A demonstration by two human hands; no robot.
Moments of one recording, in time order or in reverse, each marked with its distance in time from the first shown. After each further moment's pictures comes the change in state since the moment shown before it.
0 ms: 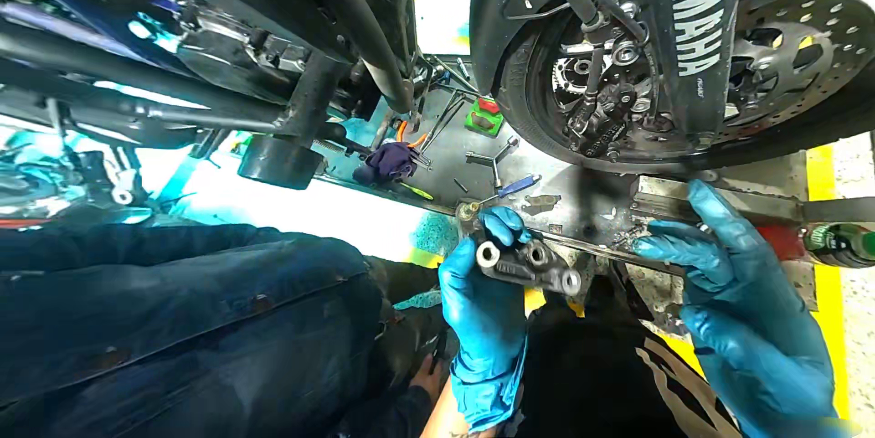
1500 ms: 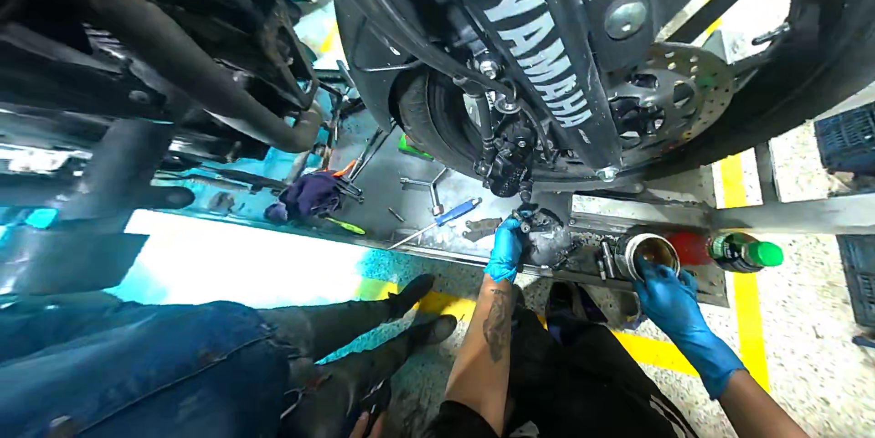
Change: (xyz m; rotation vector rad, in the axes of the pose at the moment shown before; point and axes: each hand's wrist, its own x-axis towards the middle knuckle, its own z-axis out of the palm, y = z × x) left_hand 0.072 -0.294 -0.072 0.315 0.132 -0.680; right_hand -0.091 0.182 -0.195 -1.410 -0.092 0.640
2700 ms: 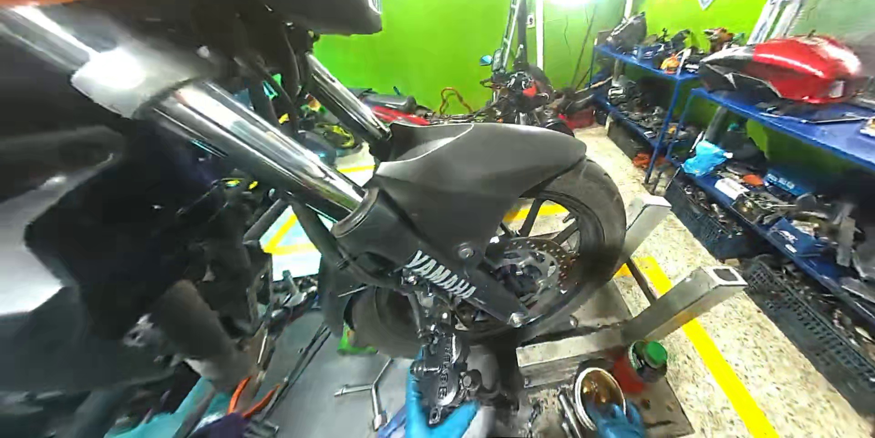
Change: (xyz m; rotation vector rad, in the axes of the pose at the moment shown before) left_hand -0.172 0.167 0.053 0.206 -0.193 0.631; right_hand -0.012 -0.020 -0.008 0.049 -0.062 0.078
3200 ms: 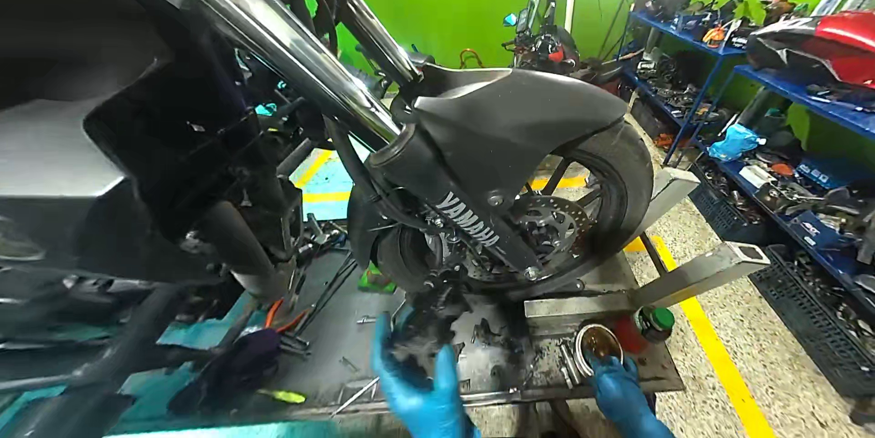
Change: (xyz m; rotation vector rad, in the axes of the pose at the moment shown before) left_hand -0.007 0.007 0.005 0.222 0.483 0.491; right_hand 0.006 -0.003 0.003 -0.085 -0.084 0.013
